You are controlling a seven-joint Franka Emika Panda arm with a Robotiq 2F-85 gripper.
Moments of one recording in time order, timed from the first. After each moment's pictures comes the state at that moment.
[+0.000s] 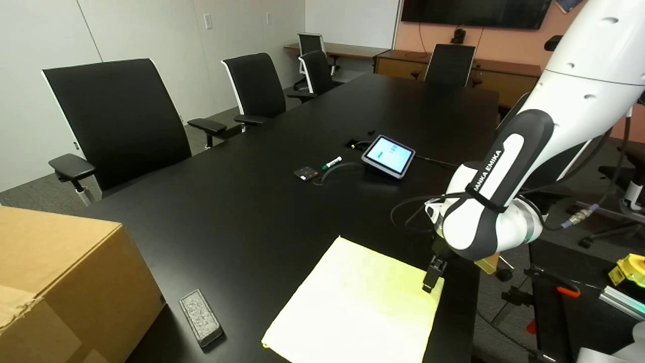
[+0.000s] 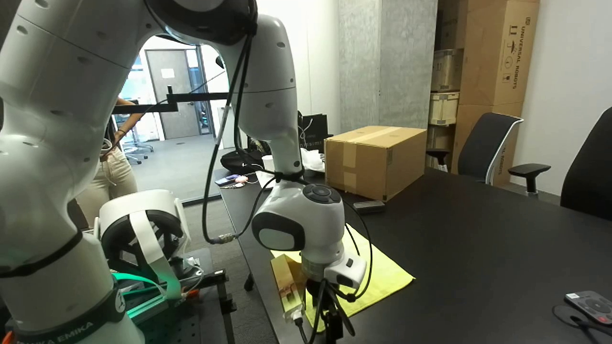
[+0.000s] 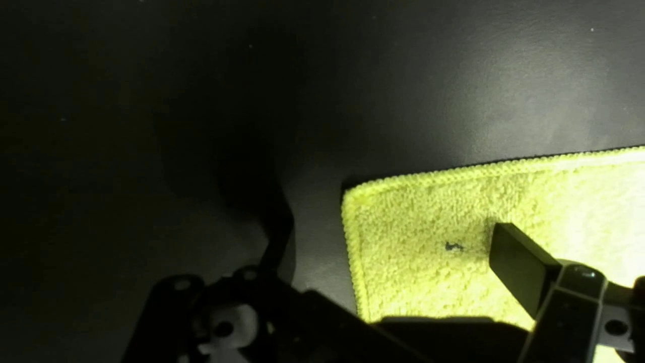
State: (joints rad) arm -0.09 0.59 0.12 -2.51 0.63 3.12 -0.55
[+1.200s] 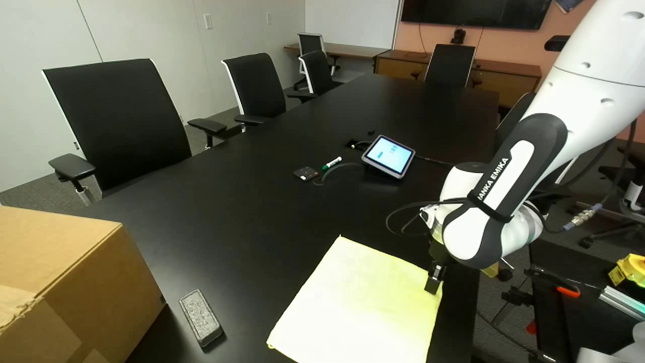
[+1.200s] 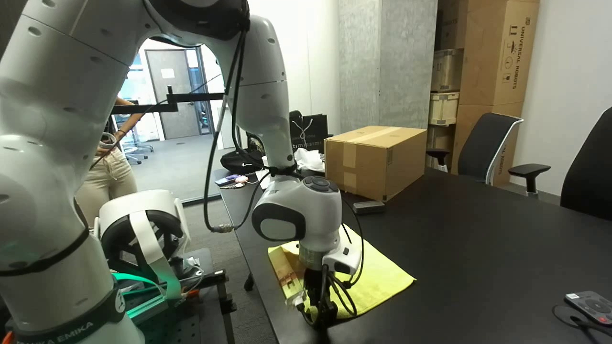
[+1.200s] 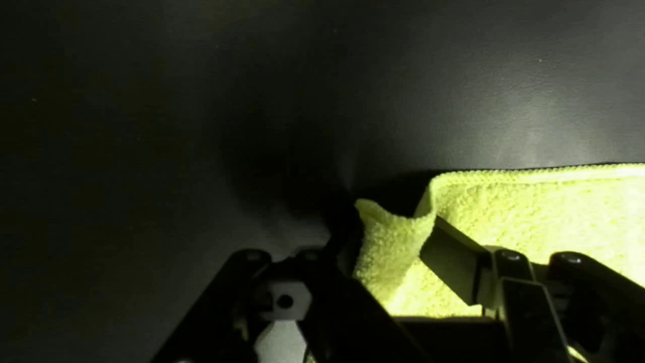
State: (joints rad) arm 0.11 0.56 -0.01 -2.51 0.61 3.03 -0.53
